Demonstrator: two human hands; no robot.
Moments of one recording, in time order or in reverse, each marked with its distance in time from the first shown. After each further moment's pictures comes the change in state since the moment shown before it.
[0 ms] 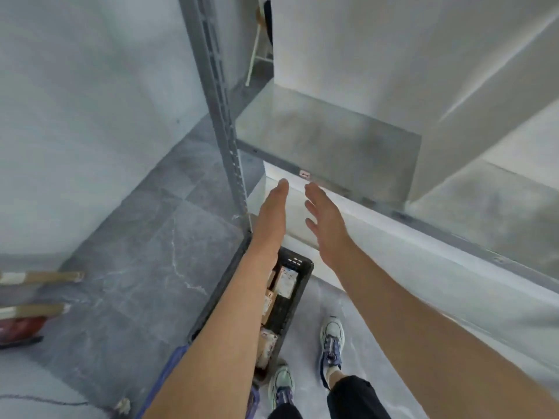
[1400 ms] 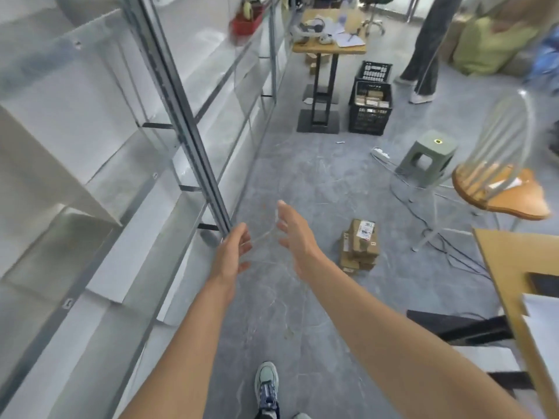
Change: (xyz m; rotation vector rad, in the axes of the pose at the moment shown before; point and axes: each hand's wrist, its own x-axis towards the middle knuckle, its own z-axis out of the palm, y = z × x) left_hand -0.637 -0.207 0.648 0.798 -1.546 -0.047; right_hand -0.671 0.131 -0.671 0.791 1.490 -0.269
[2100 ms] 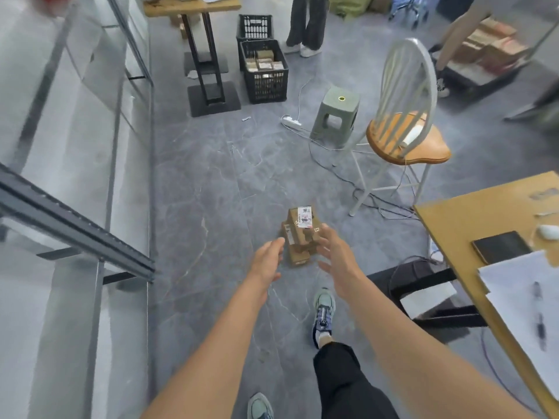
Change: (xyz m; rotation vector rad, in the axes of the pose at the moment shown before) left_hand 0.197 -0.012 0.236 0.368 -0.516 -0.229; right_hand 0.144 0.012 -0.208 0.182 0.614 0.223
